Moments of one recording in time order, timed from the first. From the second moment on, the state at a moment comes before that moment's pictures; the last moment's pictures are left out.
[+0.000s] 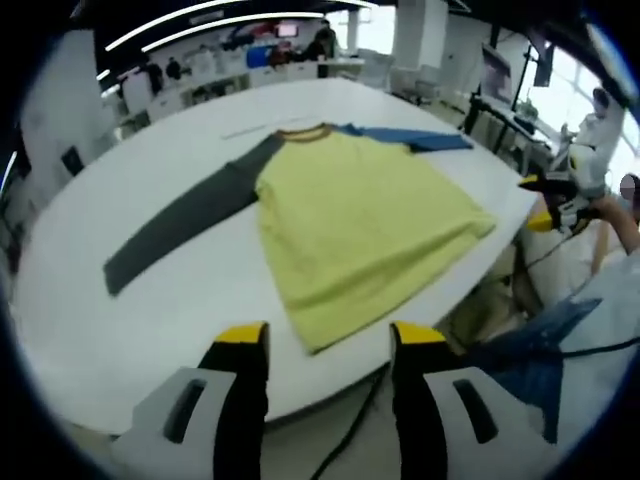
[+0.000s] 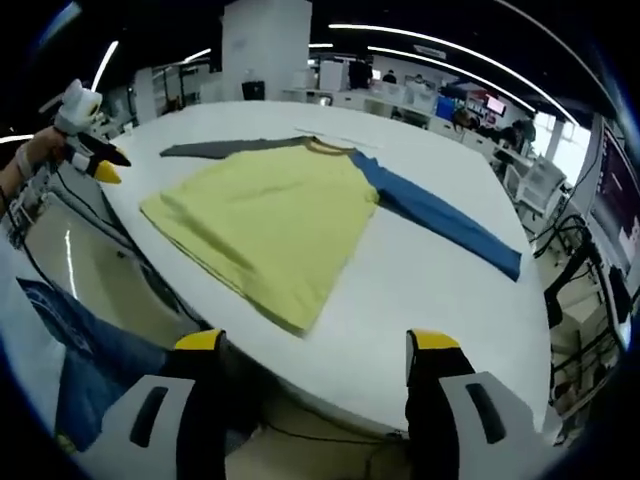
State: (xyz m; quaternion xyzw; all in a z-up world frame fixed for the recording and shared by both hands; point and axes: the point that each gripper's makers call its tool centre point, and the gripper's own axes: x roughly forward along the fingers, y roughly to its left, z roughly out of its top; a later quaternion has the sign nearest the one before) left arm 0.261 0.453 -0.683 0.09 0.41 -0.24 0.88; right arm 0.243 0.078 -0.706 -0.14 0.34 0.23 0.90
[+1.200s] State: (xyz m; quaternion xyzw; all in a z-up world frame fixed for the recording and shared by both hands) left arm 0.330 0.439 -0.668 0.10 0.39 -0.26 0.88; right arm 0.316 0.080 -0.695 -0.16 0.34 0.23 0.90
